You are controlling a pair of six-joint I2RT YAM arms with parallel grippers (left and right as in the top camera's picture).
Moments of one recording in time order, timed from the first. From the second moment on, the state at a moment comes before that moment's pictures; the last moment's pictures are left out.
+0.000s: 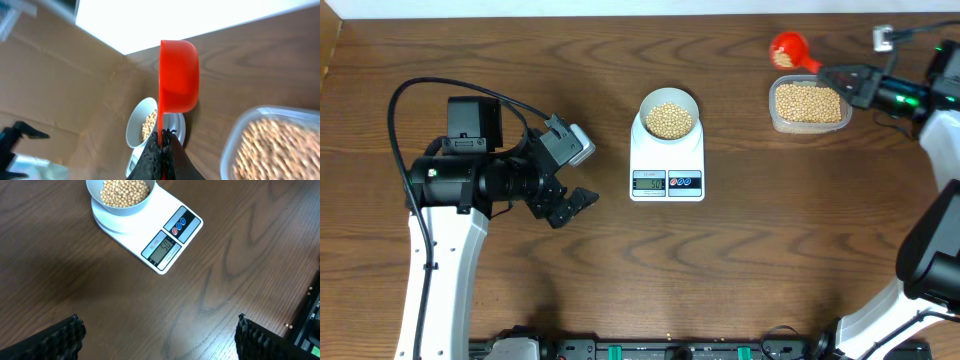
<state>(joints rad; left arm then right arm) 0.00 1.27 1.27 -1.17 0.59 0.83 -0.35 1.92 1.40 -0.29 -1.26 0.07</state>
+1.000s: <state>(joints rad) 0.00 1.27 1.27 -1.17 0.59 0.83 -0.54 1.92 1.40 -0.78 -0.96 -0.25</state>
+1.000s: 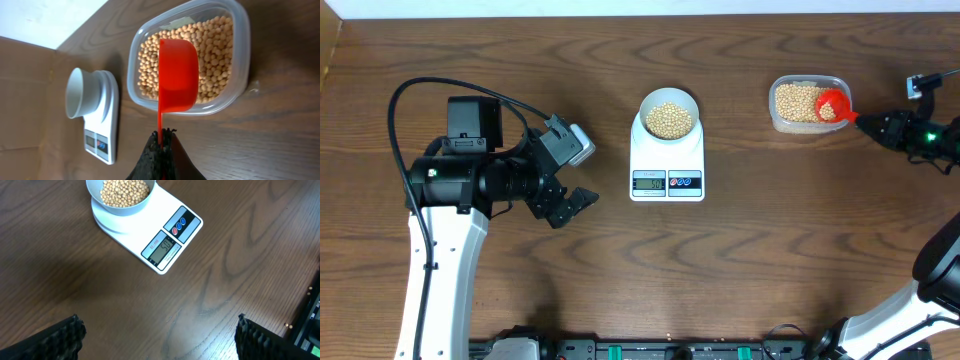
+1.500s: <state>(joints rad) 0.00 1.27 1.27 -1.17 0.59 0.83 -0.40 1.91 1.40 -0.70 -0.70 -0.40</state>
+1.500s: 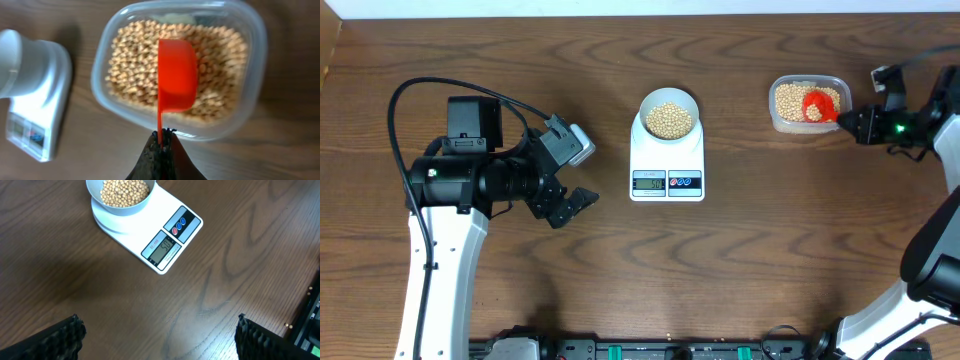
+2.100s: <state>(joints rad) 0.00 1.27 1.27 -1.17 0.59 0.83 -0.24 1.80 1.40 -0.61 -0.30 -0.41</state>
